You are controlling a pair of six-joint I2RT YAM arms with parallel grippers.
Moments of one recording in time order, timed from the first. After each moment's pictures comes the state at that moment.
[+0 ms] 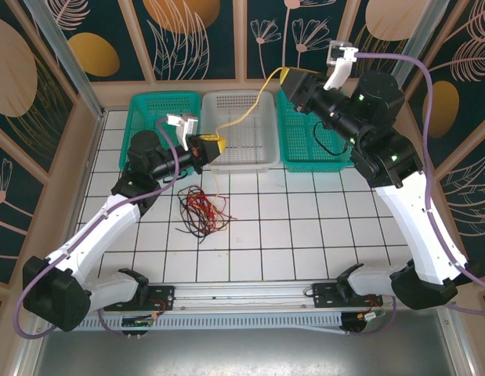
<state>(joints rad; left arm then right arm) -0.44 1.19 0.96 0.20 0.60 -0.44 0.58 1.28 1.80 -0.46 -0.10 0.52</state>
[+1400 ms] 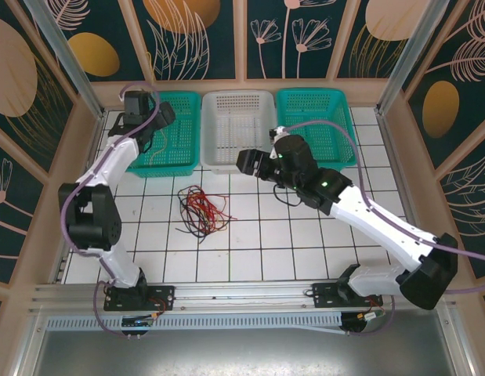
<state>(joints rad) -0.08 1.73 1.43 -0.27 -0.11 -0.48 0.82 1.27 1.17 -0.37 0.02 0.79</state>
